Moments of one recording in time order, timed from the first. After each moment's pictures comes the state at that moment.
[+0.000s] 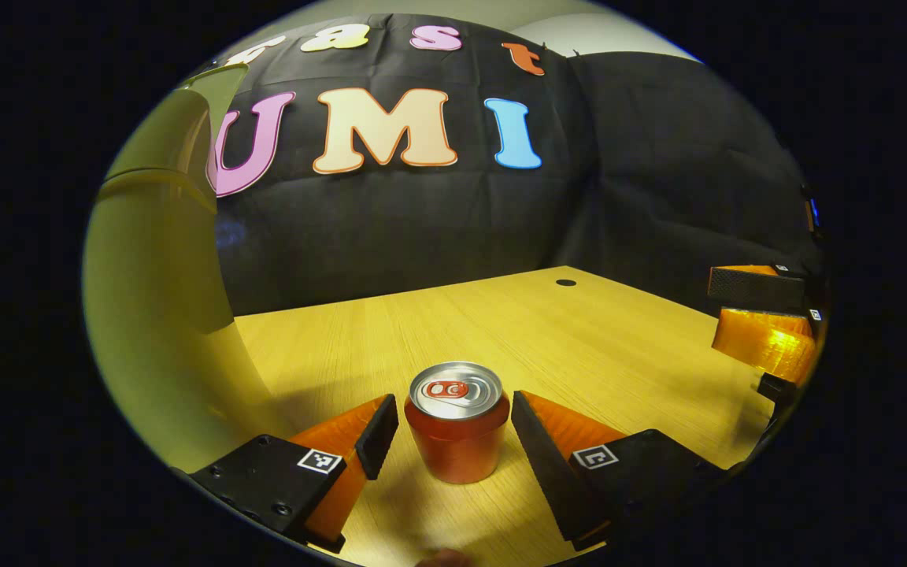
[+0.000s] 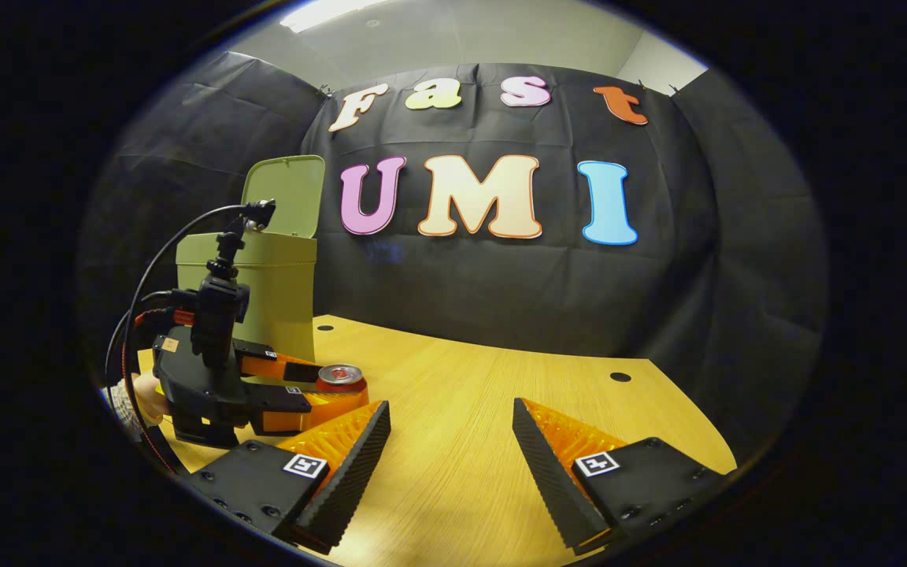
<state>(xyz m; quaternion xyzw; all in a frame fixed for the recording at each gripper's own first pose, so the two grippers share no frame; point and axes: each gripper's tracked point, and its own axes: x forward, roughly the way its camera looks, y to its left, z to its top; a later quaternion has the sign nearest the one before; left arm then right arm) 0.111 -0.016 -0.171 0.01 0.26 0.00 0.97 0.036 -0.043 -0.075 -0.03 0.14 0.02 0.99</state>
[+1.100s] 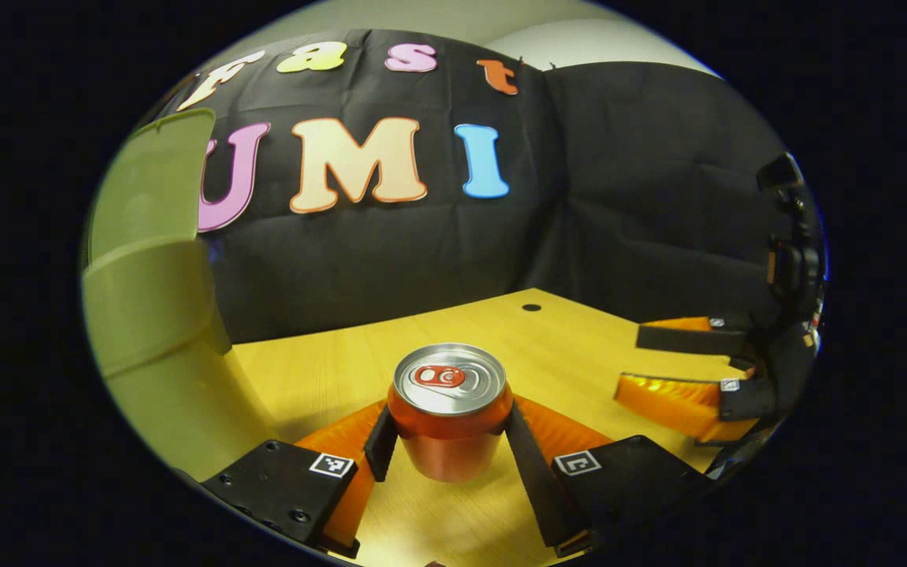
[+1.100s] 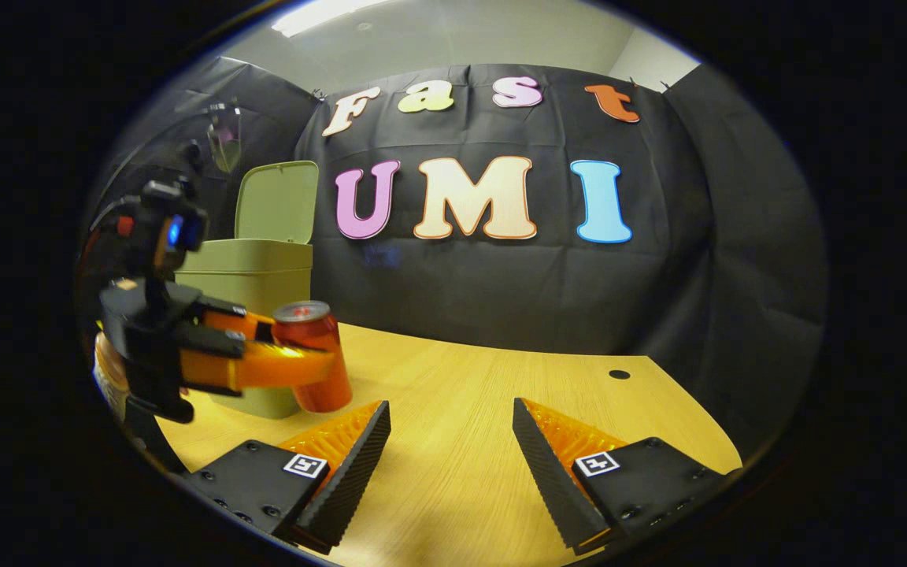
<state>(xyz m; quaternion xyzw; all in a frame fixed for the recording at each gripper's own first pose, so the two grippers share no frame) 0.095 -0.058 -0.064 0.02 0.22 -0.06 0.97 0.034 -0.047 -0.070 -0.02 0.14 0.01 0.99</state>
